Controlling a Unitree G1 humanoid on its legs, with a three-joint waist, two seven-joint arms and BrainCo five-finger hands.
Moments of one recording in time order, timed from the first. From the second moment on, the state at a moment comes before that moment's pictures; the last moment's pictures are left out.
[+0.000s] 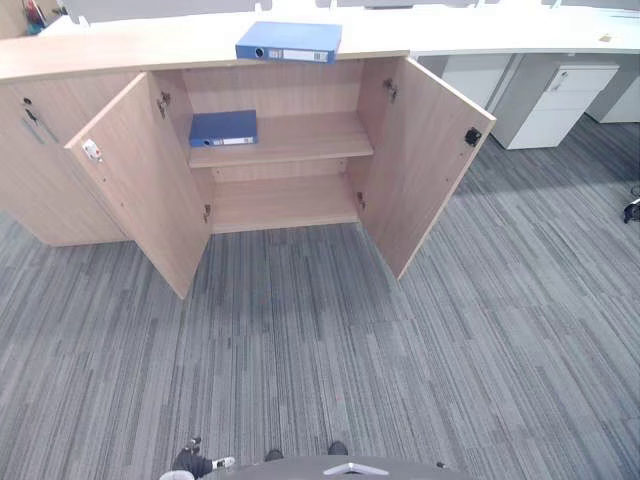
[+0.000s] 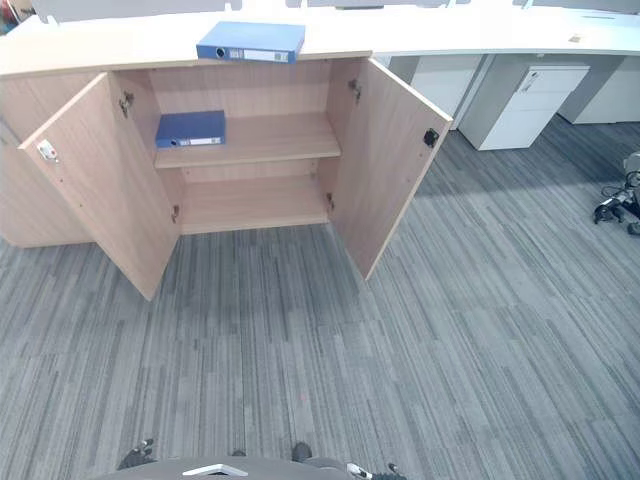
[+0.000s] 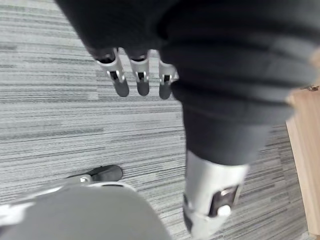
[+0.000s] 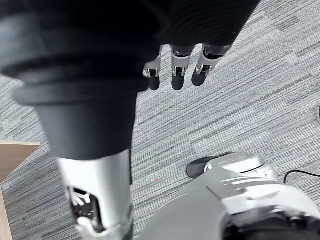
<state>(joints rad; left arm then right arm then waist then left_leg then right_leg) 0.16 0.14 0.01 1.06 -0.02 -0.06 0.06 0.16 -0.10 -0.17 1.08 0.16 -0.06 -0.08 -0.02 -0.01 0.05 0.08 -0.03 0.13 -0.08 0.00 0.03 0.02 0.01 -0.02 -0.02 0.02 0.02</state>
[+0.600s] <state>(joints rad) 0.15 0.14 0.00 1.07 -0.02 -0.07 0.07 0.13 -0.11 -0.16 1.08 0.07 -0.06 -0.08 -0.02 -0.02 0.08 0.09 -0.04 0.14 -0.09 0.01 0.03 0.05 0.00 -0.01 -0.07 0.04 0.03</state>
